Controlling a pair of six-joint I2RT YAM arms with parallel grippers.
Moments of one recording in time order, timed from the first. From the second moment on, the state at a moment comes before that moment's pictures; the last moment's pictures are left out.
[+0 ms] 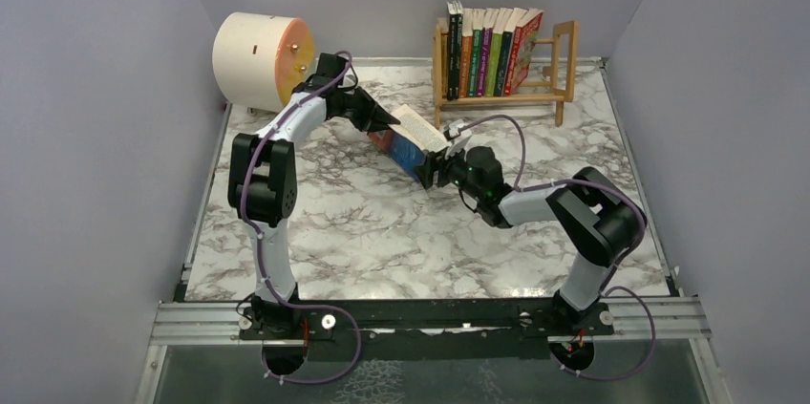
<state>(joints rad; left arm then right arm) -0.21 2.03 1.63 -0.53 0.74 -1.10 0.66 1.74 0.67 0.88 -0.06 0.19</state>
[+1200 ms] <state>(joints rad) -0.15 2.03 1.55 -0.38 0.87 -1.19 0.66 1.90 0.83 0.87 -0.07 0.23</state>
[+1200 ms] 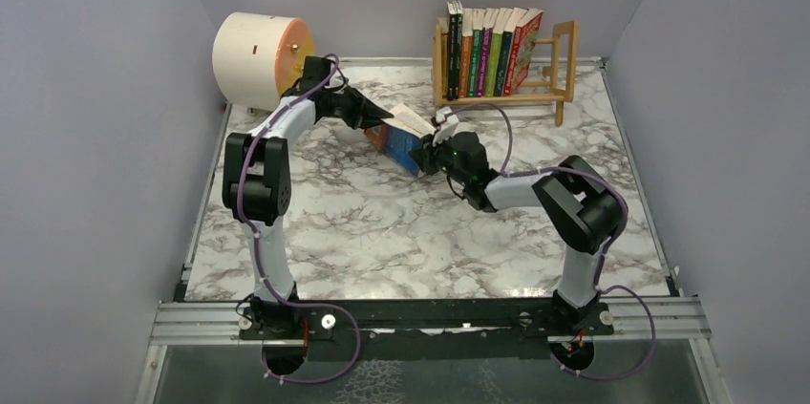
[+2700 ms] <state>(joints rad) -0.01 1.86 1.62 -0.46 0.85 -0.99 0.66 2.00 2.06 -1.01 0.11 -0.27</state>
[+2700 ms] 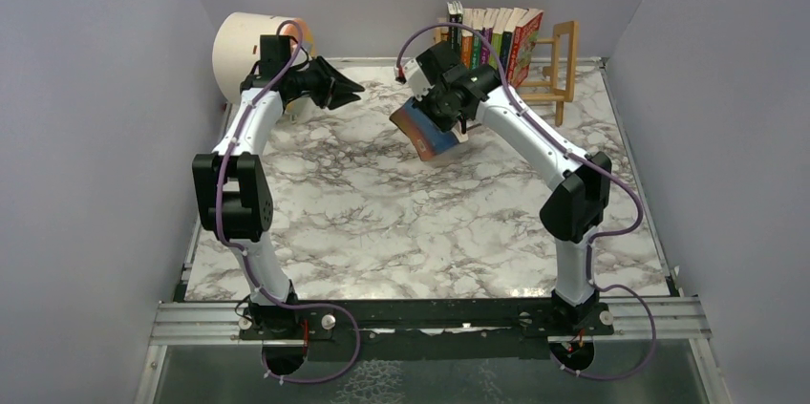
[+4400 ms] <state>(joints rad) -0.18 1.98 1.68 -0.55 0.80 -1.15 0.79 2.00 1.99 -0.96 0.29 -0.48</state>
